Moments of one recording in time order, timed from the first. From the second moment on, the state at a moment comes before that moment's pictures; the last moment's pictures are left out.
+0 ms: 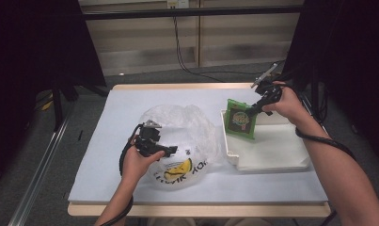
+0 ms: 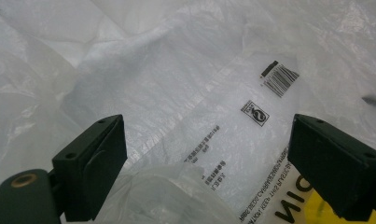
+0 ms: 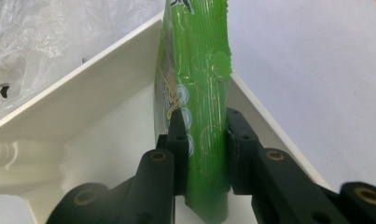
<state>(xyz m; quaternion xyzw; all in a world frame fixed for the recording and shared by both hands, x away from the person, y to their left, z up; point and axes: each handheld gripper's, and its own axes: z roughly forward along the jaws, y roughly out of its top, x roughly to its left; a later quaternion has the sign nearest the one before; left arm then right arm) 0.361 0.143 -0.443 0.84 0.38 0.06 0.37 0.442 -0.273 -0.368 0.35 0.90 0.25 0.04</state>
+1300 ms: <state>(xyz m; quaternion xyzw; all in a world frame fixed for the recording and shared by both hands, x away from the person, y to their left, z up) 0.355 0.156 -0.441 0.83 0.40 0.07 0.38 0.438 -0.300 -0.365 0.39 0.88 0.25 0.09</state>
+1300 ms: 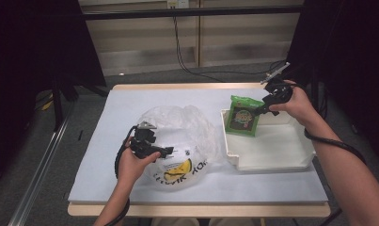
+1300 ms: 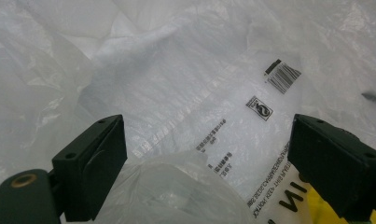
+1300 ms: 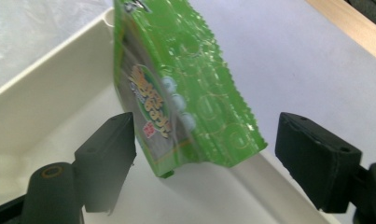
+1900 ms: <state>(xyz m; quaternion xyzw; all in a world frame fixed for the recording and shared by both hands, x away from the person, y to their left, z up) 0.351 0.150 -0.436 0.84 0.38 0.06 0.38 0.388 -0.303 -0.367 0.41 0.86 0.28 0.09</state>
